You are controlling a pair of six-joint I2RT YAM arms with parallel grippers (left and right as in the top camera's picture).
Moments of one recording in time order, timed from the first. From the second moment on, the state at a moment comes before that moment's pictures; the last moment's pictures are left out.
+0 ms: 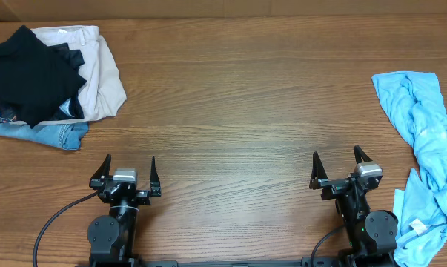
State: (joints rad) left arm -0.02 0.01 0.01 -0.08 0.00 0.09; right arm 0.14 0.01 0.02 -0.03 -0.02 0.07
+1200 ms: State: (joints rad) left arm -0.02 0.03 0.16 -0.19 0.00 0.00; right arm 0.14 0.03 0.11 -0.15 0.11 0.15
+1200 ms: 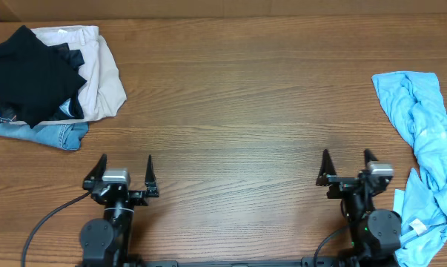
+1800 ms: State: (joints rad) left arm -0.02 0.76 0.88 -0.67 0.01 -0.02; right arm 0.14 0.71 0.82 -0.61 0.30 0.26
